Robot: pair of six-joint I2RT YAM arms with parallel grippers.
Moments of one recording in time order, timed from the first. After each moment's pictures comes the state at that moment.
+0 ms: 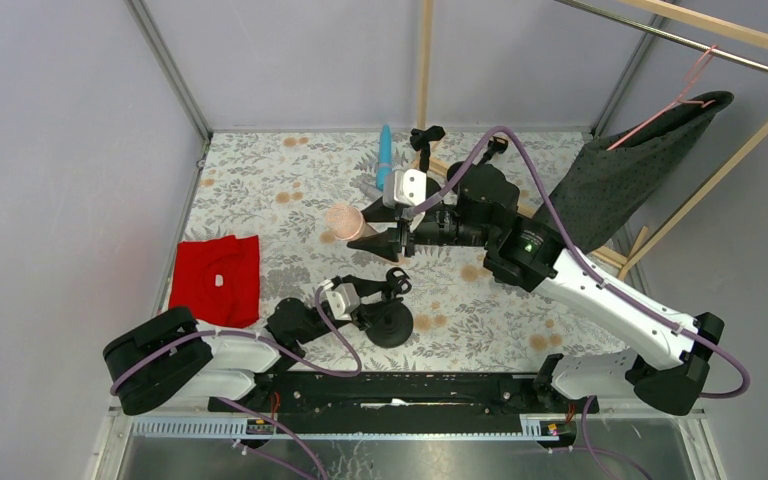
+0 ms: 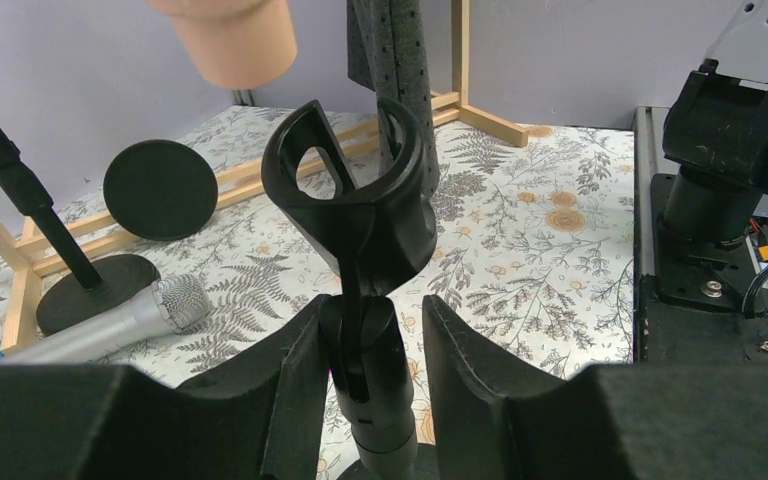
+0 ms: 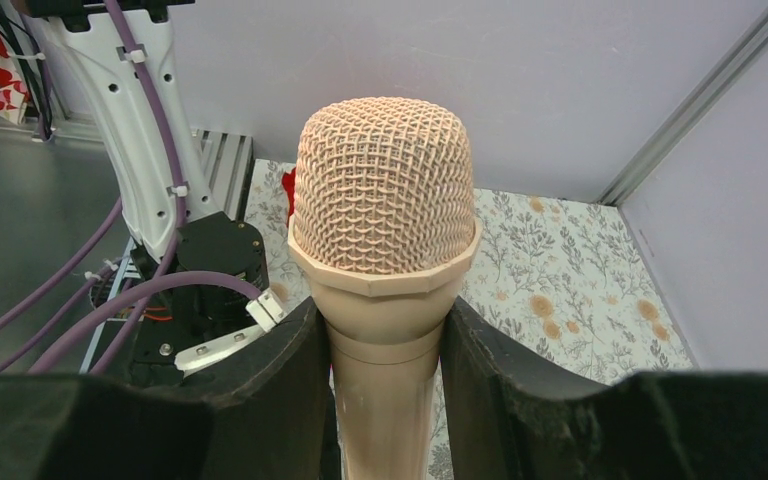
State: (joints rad) left arm -0.96 1.23 0.10 1.34 0.25 0.05; right arm 0.96 1.26 1.38 -0.15 -0.53 -0.27
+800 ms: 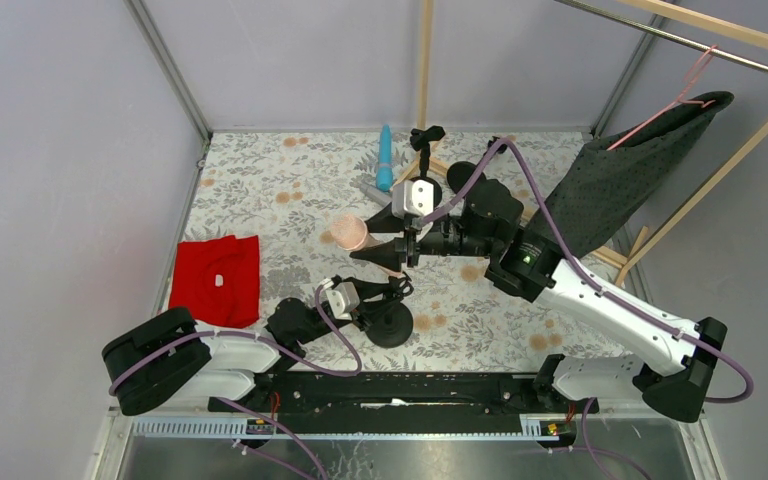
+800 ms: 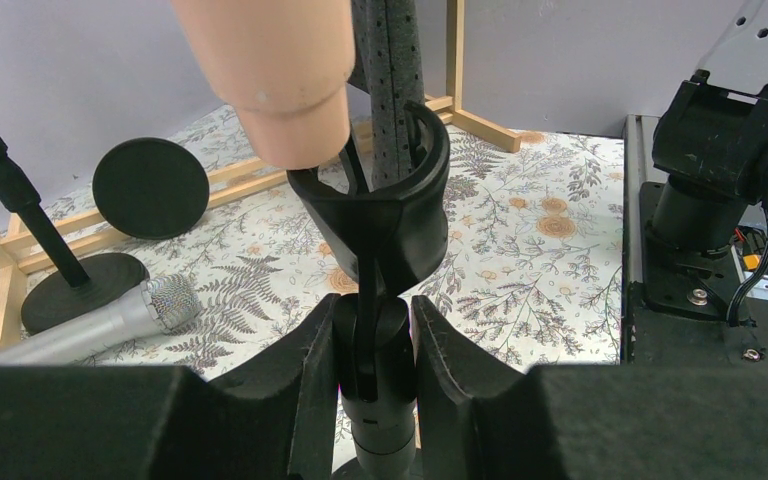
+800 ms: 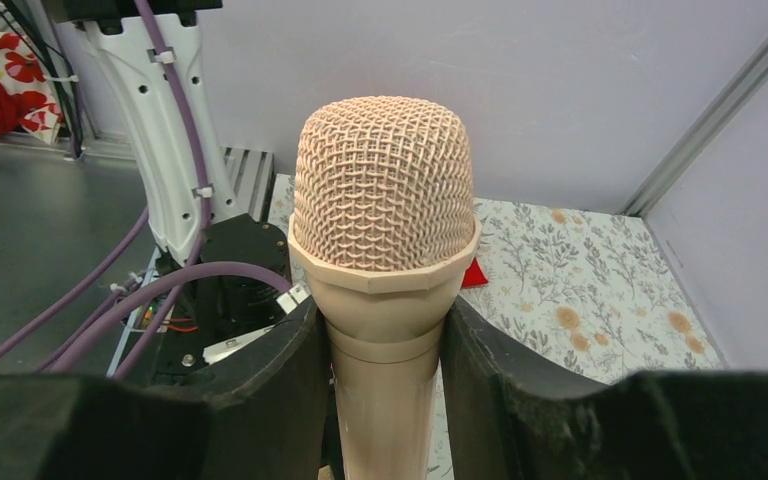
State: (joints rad) left arm -0.96 1.22 0.11 1.33 0.24 0.03; right arm 0.97 1.21 1.24 -0.01 -0.55 -0.19
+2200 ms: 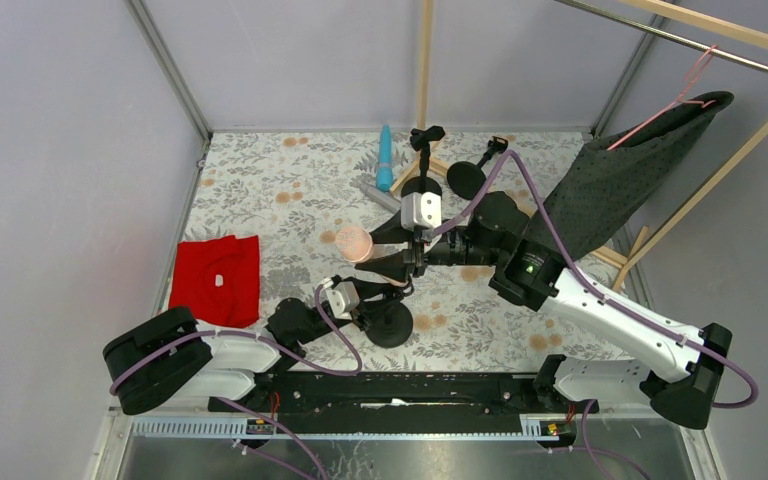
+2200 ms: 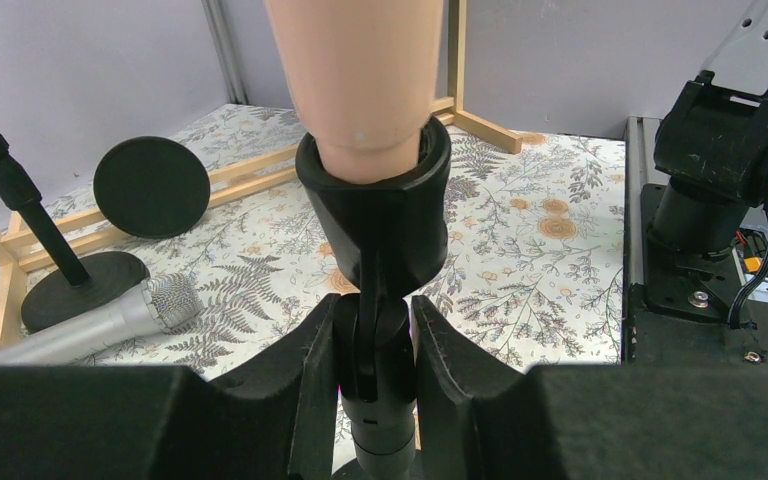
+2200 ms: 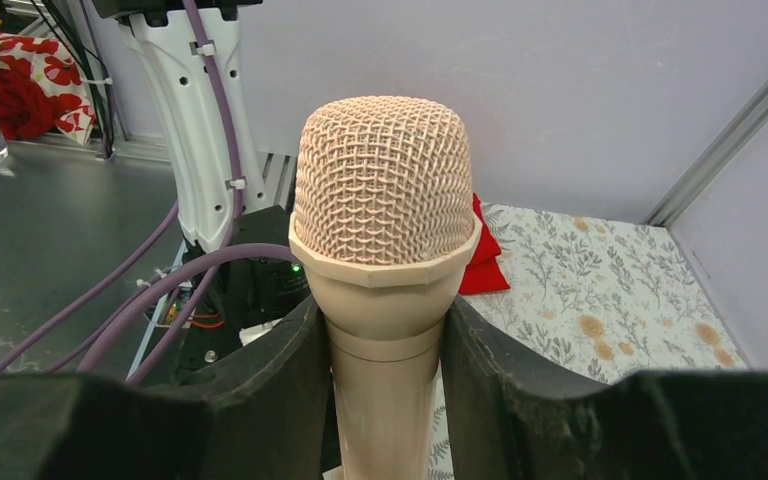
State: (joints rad) left arm -0.96 1.23 0.10 1.34 0.23 0.03; right arm 0.97 1.15 1.14 0.06 -0.60 -0.17
